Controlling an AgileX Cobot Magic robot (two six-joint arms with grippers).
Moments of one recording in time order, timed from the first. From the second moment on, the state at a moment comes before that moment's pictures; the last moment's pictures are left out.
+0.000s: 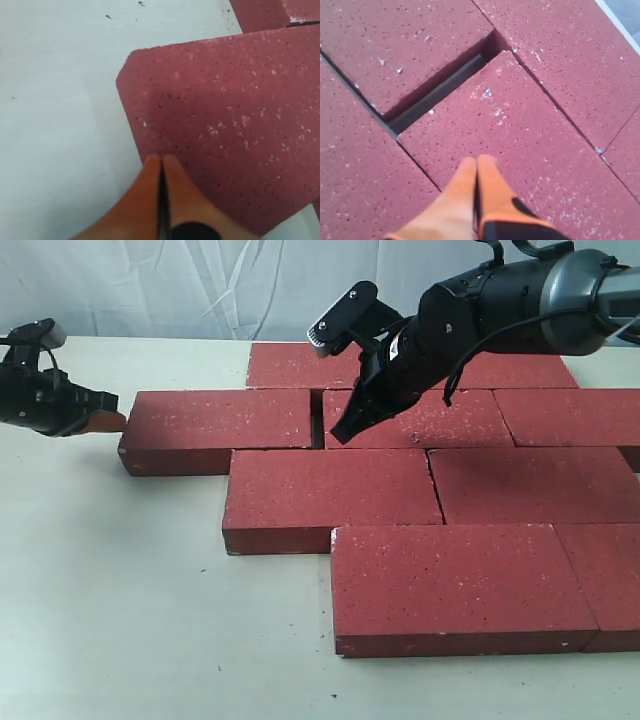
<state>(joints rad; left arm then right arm) 0.17 2.06 -1.17 -1.27 0.67 1.34 0.50 1.94 -1.34 -0.06 0.43 -0.37</state>
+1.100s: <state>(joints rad) 0.11 2.07 -1.17 -1.28 0.59 1.37 0.50 1.94 -1.34 -0.06 0.42 -0.37</state>
